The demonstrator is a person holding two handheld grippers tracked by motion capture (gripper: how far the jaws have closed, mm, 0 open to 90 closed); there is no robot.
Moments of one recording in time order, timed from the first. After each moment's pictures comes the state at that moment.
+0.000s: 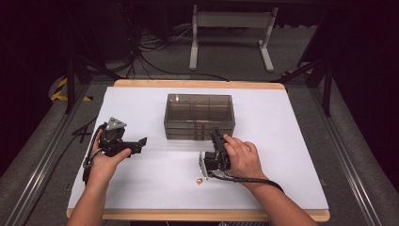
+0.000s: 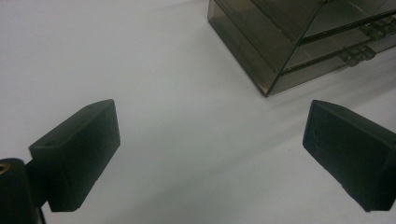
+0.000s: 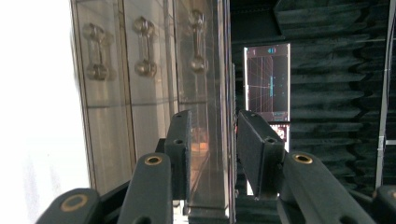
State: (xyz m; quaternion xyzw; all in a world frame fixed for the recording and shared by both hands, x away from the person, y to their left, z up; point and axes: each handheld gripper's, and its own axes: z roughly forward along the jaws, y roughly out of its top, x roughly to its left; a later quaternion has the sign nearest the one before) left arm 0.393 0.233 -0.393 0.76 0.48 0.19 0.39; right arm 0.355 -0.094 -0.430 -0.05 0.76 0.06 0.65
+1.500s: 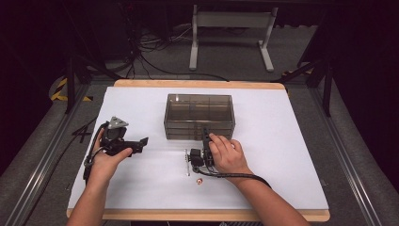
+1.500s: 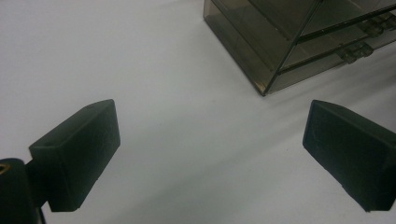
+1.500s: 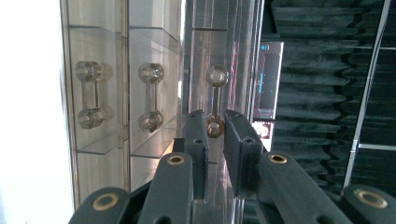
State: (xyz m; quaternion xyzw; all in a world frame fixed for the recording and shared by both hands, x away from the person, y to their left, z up) left arm 0.396 0.230 -0.392 0.77 0.47 0.18 0.38; right arm 0.374 -0.053 -0.448 -0.06 0.74 0.00 0.67
